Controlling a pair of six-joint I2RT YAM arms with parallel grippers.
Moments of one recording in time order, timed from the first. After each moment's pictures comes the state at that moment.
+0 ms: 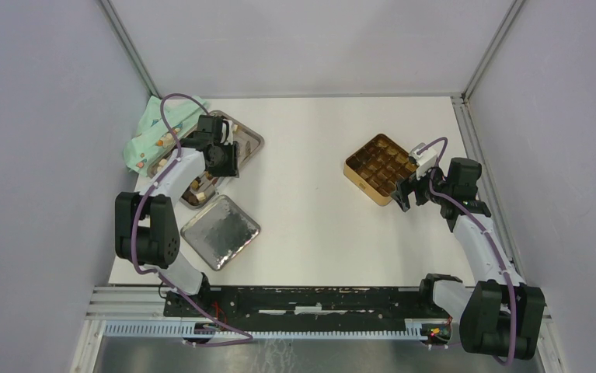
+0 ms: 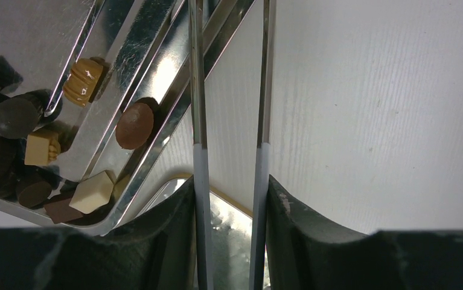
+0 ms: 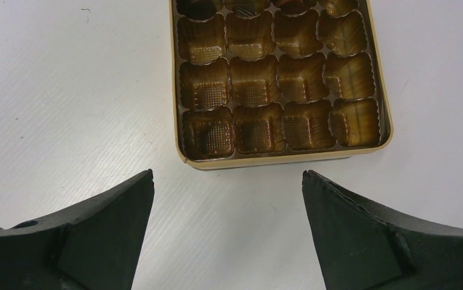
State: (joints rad) left arm -0.13 1.62 1.19 -0.61 0.05 -0.11; right arm -0.12 1.06 0.61 -0.21 -0.63 -0.48
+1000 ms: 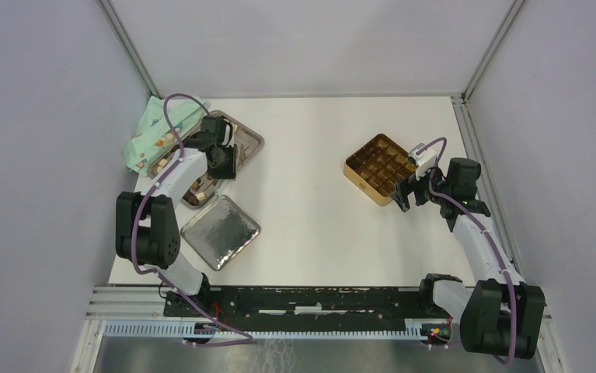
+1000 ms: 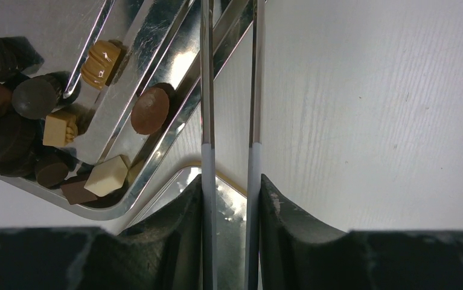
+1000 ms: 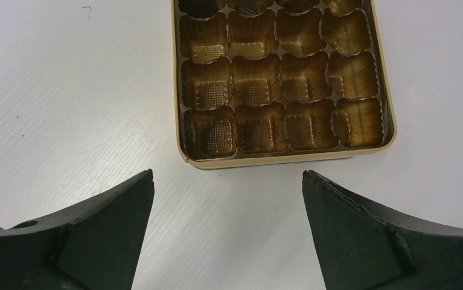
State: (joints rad) left arm -0.15 1.62 1.19 -0.64 -0.04 -0.11; right arm -0.12 1.06 0.61 -0.21 -0.63 -0.49
